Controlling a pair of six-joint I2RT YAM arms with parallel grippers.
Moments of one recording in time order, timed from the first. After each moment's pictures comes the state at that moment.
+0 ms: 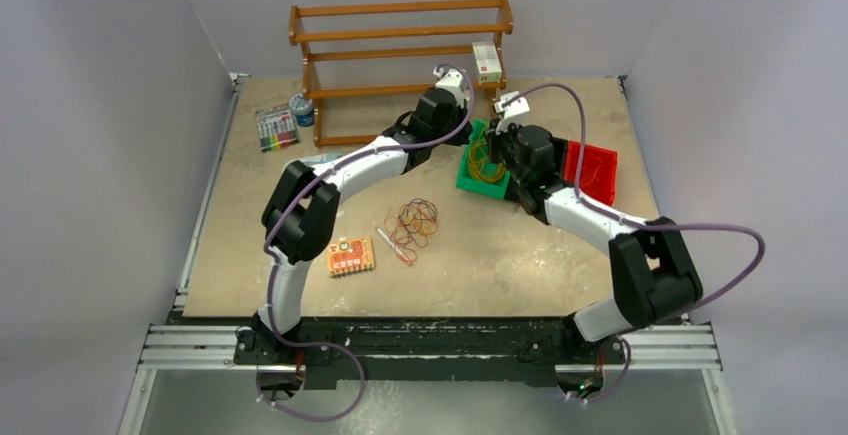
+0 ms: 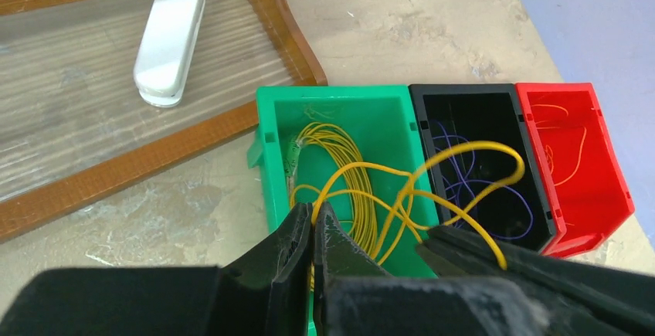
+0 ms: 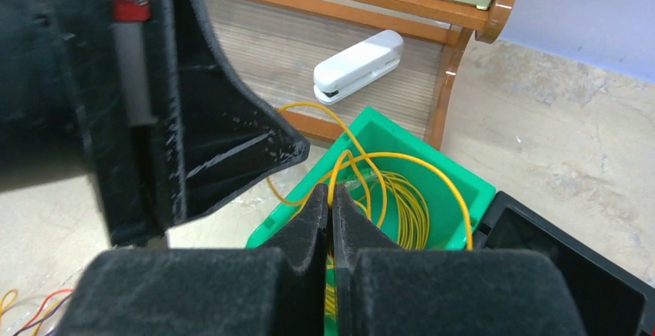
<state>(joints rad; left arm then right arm) -0.69 2.08 1.66 0.02 -0.04 -0.42 0.40 1.46 0.81 0.48 0.06 -0.01</state>
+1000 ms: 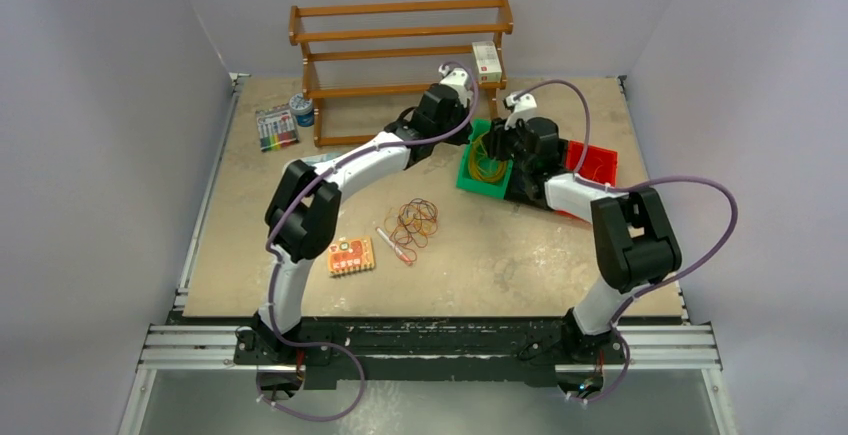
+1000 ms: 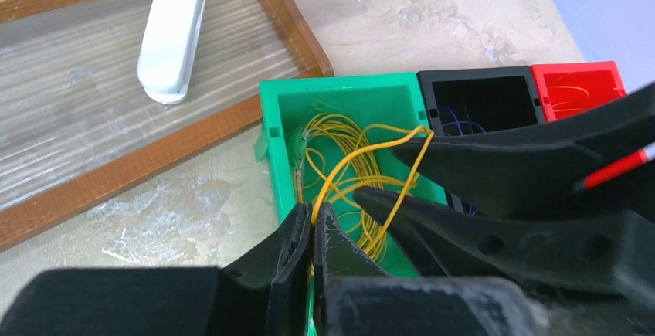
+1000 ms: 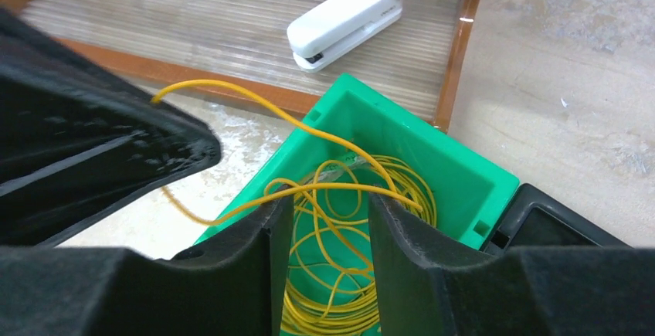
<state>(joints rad) -0.69 2.10 1.73 -0.07 -0.03 -0.38 0.27 1.71 0.90 0.51 -0.11 0.08</state>
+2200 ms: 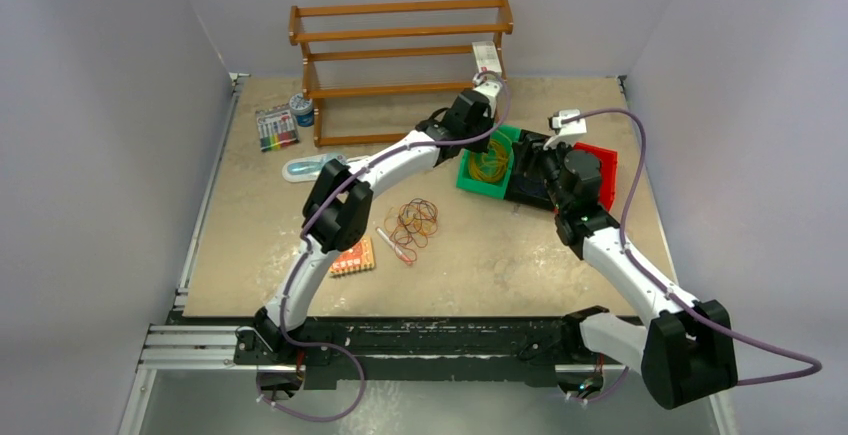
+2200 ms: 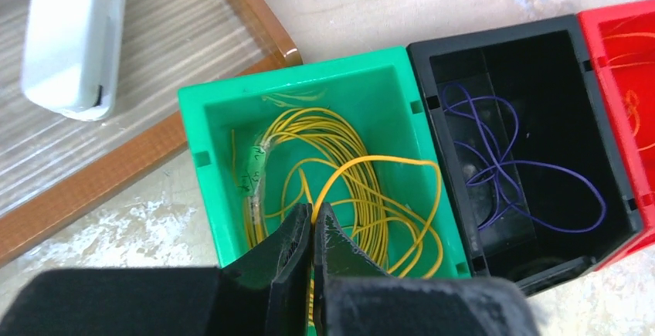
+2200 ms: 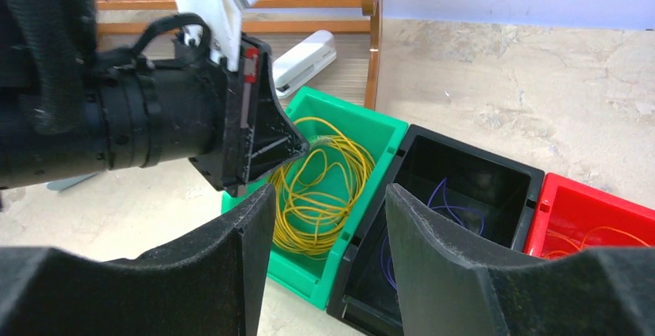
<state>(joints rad) -0.75 2.33 2.04 -0.26 -0.06 -0.28 0.27 1.09 0.63 0.36 0.06 0.13</state>
